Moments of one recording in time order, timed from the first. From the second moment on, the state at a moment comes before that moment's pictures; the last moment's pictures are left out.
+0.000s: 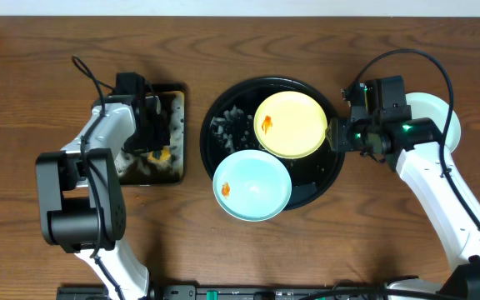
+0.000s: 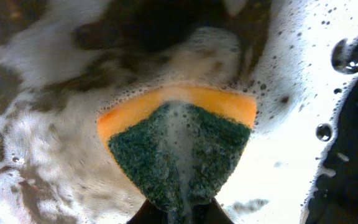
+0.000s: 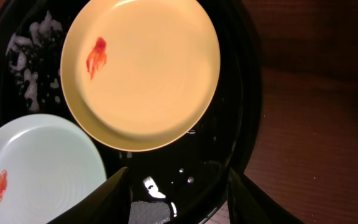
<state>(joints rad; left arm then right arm) 0.06 1.93 1.22 -0.72 0.11 -0.07 0.19 1.48 1.10 -0.70 -0.18 0.17</state>
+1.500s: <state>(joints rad) 0.08 1.91 1.23 -0.78 0.04 -0.07 0.19 1.48 1.10 -0.70 -0.18 0.17</state>
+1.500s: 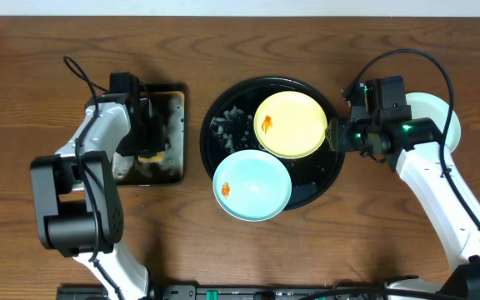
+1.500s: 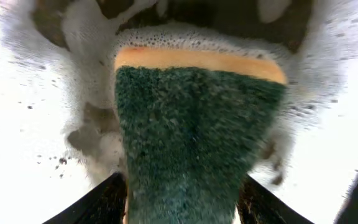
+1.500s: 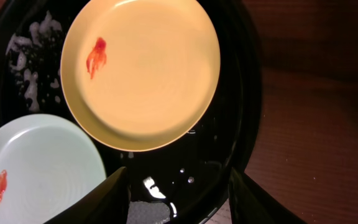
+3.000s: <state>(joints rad) 0.08 1.90 1.19 -0.65 0.04 -0.07 0.19 1.48 1.10 -0.70 -0.18 0.17</state>
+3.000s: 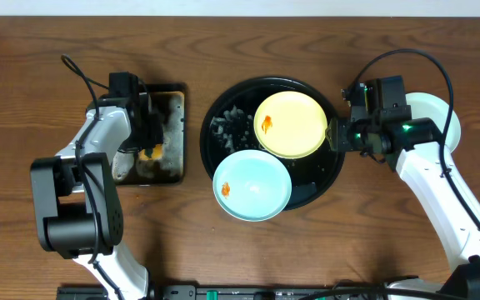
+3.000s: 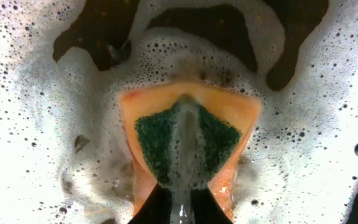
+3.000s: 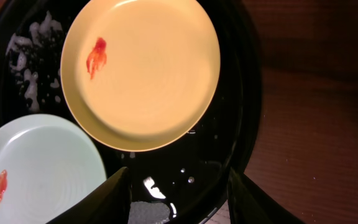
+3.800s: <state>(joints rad) 0.08 1.84 1.23 -0.72 0.05 -0.07 0.19 1.48 1.10 -0.70 -0.18 0.17</state>
